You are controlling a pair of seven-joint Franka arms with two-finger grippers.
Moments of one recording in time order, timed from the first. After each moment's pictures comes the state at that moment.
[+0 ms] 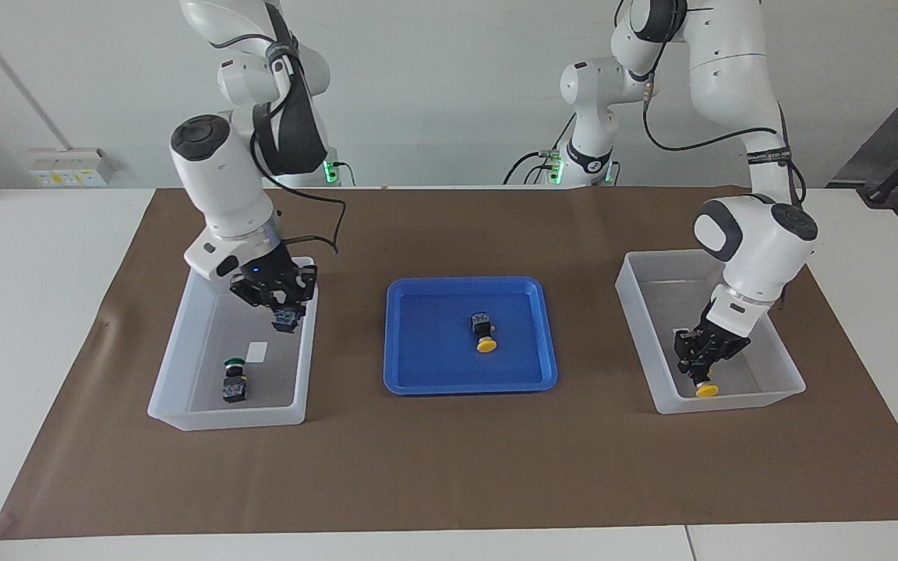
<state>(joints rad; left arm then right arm) 0.07 0.37 -0.05 -1.92 -0.17 2.54 0.15 0.08 0.15 -0.07 -1.99 0.08 2.14 -0.15</state>
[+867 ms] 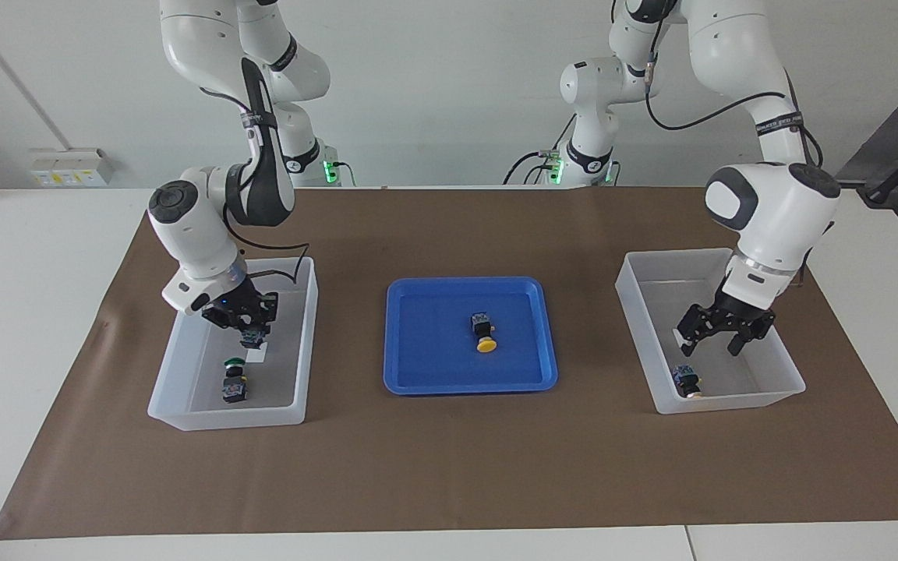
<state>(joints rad) -0.02 0.05 -0.06 -1.89 -0.15 2.18 0.05 0.06 0.19 -0.06 -2.11 0.08 2.39 -0.14</state>
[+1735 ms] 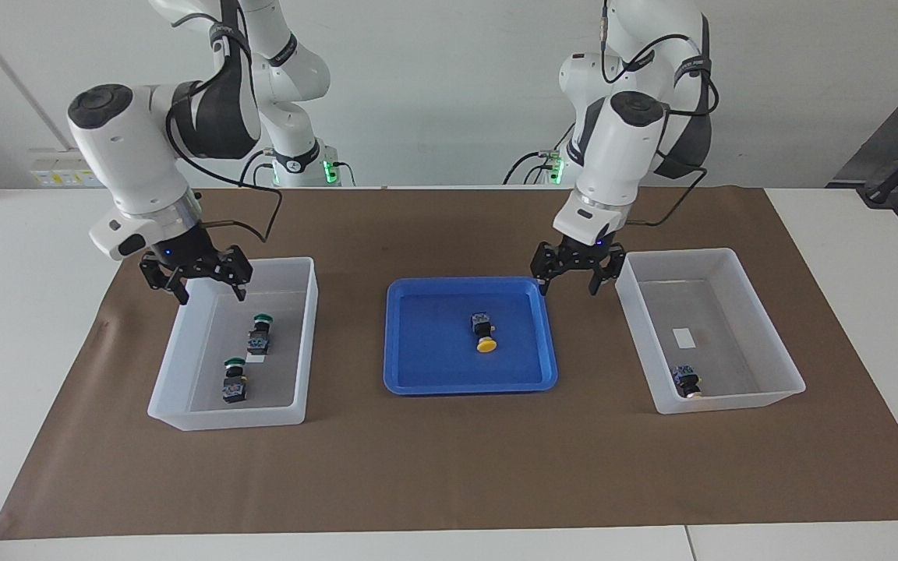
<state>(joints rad) -0.44 0.12 -0.06 -1.99 -0.01 2.34 -0.46 0.02 0.00 -0.07 -1.78 0.02 1.90 -0.06</state>
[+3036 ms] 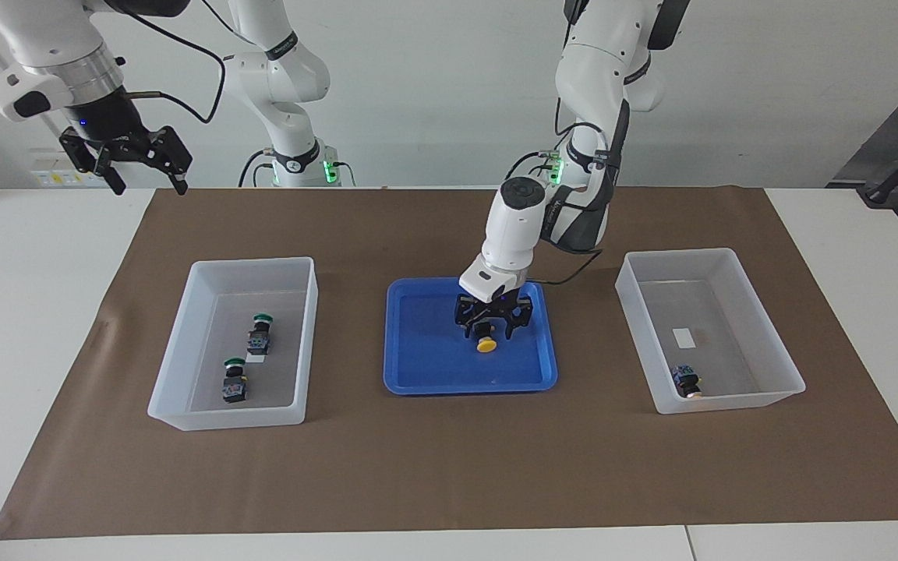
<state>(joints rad) -0.54 0.39 -0.06 -1.92 0.07 2.56 -0.58 -0.04 -0.11 -0.07 -1.65 -0.01 1.59 -0.06</state>
